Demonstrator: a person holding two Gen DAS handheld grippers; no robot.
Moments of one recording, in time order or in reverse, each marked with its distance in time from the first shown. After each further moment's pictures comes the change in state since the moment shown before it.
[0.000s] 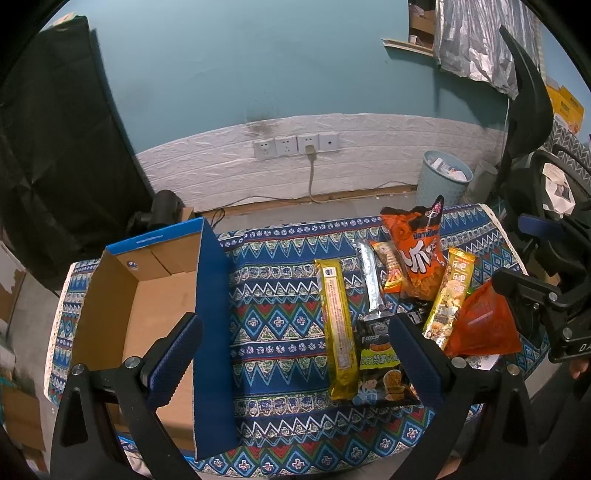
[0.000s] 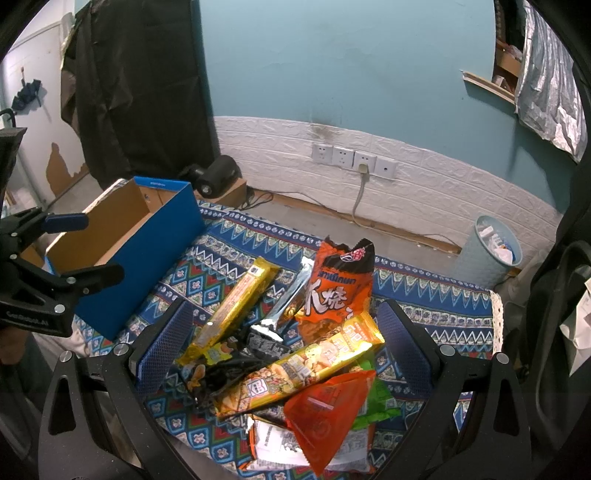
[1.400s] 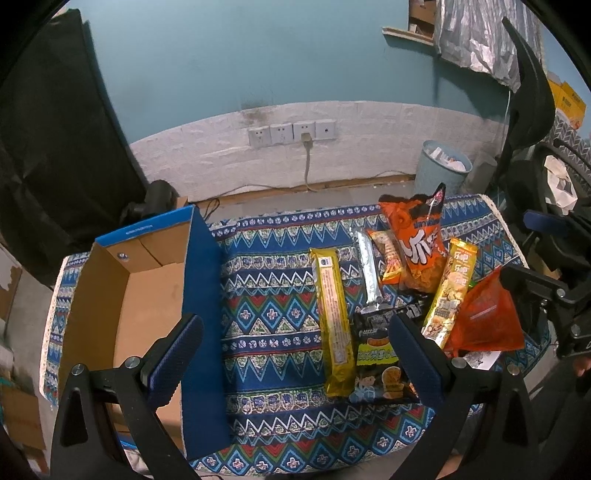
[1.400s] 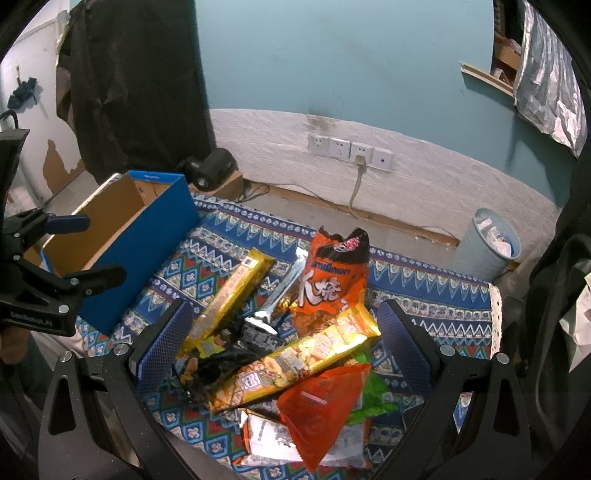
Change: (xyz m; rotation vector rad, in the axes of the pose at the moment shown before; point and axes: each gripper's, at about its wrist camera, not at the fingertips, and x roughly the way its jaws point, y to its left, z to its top) left arm 0.019 -0.004 -0.001 0.004 0.054 -0.015; right arm 0.006 -0.008 -0.006 0.009 0.032 -0.008
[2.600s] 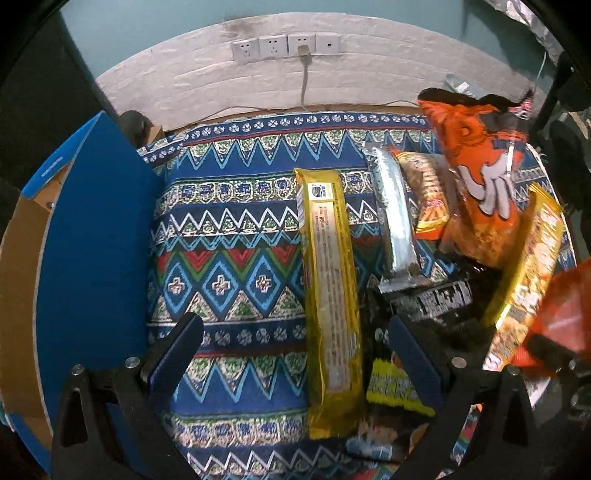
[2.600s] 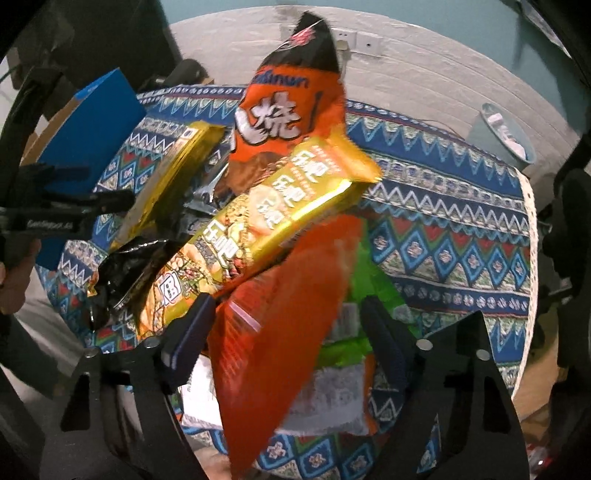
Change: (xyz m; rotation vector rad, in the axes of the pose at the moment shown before) left arm 0.146 -0.021 -0.009 -0.033 0.288 -0.016; right arm 0.088 -0.044 -0.078 0.092 0.363 0.010
